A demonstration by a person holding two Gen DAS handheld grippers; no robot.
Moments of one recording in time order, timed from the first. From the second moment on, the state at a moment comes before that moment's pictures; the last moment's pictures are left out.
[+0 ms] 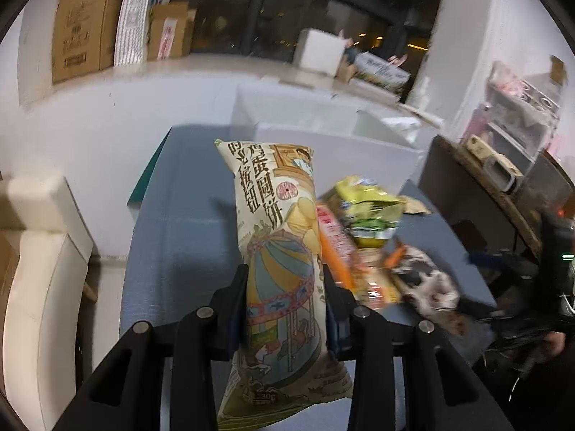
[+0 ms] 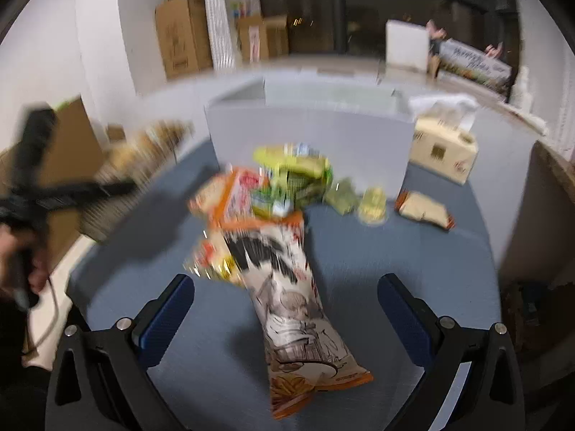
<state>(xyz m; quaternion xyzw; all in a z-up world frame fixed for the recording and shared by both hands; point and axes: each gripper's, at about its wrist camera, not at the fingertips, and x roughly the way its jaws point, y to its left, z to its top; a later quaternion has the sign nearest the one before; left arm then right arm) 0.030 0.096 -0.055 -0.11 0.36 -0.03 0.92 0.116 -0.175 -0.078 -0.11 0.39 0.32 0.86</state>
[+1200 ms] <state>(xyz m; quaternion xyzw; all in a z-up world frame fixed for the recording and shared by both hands) 0.243 0.070 0.028 -0.10 0.32 -0.03 0.94 0.306 -0.138 0.039 0.02 0.37 0.24 0.90</state>
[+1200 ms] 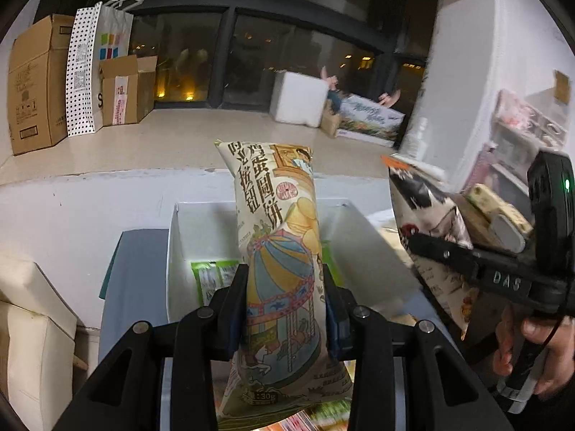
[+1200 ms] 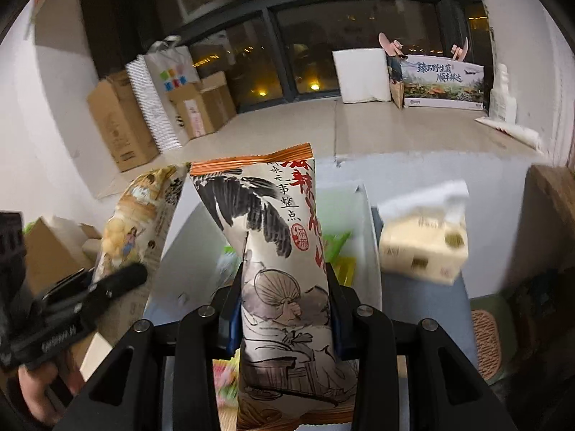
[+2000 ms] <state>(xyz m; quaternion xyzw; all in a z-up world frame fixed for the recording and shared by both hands) 0.229 0.086 0.008 -0.09 0.33 0.00 0.94 0.306 -0.137 0.036 0.00 0.33 0.26 0.91</state>
